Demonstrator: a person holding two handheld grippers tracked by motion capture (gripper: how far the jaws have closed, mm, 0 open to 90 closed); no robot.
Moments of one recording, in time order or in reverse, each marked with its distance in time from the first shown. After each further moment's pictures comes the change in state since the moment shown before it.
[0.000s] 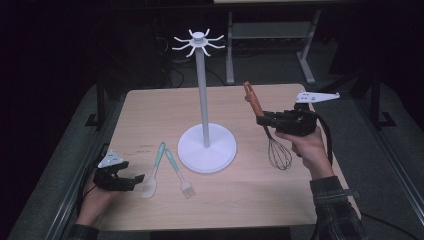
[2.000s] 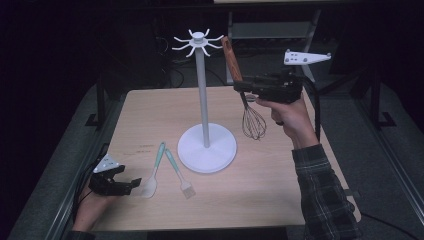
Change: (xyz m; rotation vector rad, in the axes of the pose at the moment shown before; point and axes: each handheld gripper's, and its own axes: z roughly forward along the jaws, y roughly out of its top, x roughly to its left) left arm -0.004 -0.010 -0.011 0.002 0.021 -0.019; right arm 0.031 0.093 0.029 -0.164 0.206 -0.147
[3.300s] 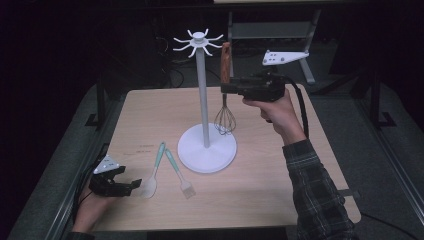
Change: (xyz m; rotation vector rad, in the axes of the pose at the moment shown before) left arm -0.002 -0.001 0.000 0.004 -0.006 0.002; right arm -0.007 -0.003 0.031 0.086 -0.020 -0.035
